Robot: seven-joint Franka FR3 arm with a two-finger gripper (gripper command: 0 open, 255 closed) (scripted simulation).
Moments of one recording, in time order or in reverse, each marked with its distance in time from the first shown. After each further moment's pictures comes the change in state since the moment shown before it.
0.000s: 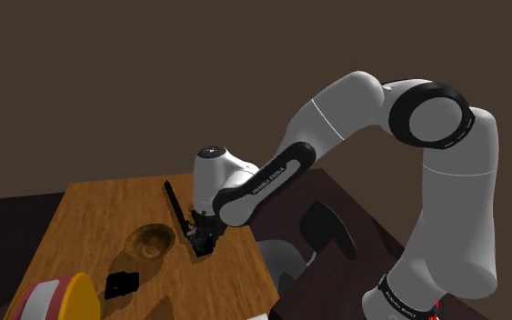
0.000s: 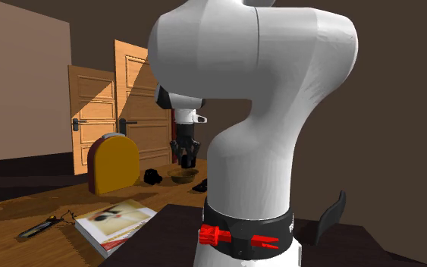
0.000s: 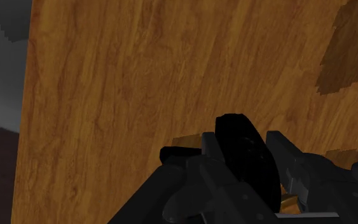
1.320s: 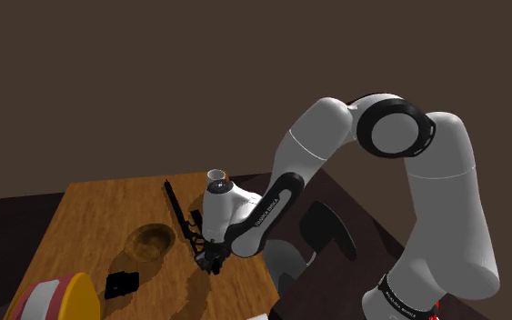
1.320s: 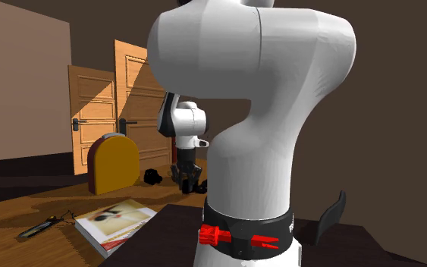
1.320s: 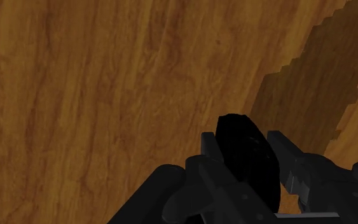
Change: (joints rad) arm 0.044 0.158 -0.067 -0.072 -0.075 0.228 0.053
